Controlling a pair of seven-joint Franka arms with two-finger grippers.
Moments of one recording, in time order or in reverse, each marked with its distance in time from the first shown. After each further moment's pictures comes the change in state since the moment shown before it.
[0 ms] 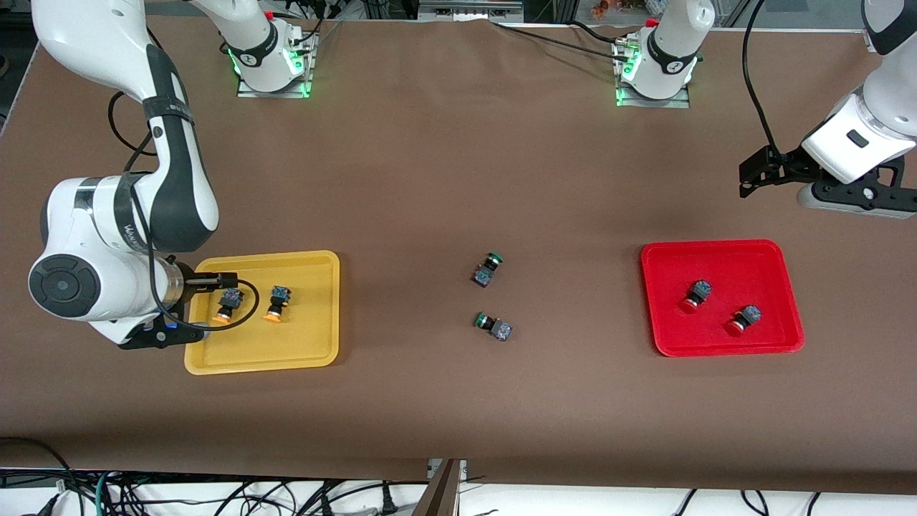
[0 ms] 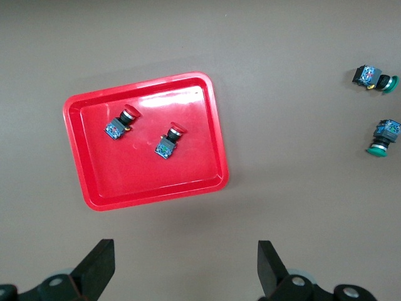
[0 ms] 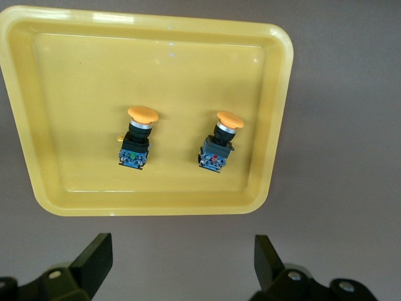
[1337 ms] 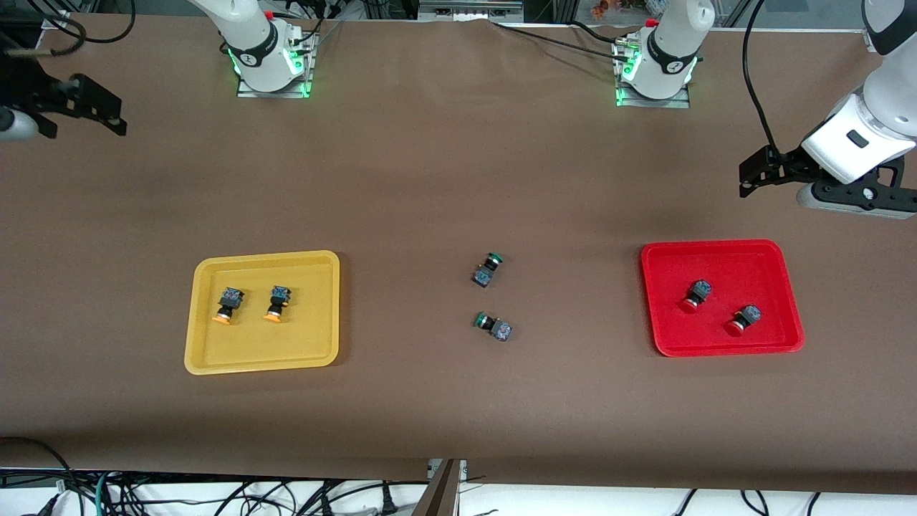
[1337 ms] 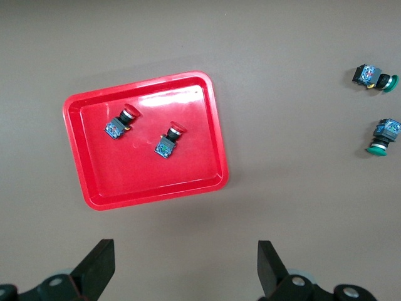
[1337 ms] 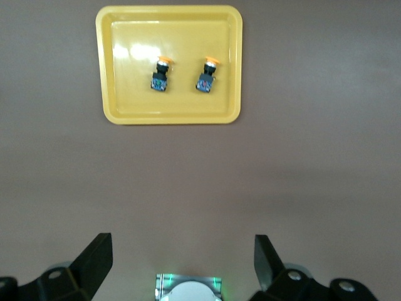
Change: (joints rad) left arm 0.000 0.002 0.000 0.004 0.000 -0.006 0.000; right arm -0.085 -0.706 0.052 -0.307 0.001 -0.220 -0.003
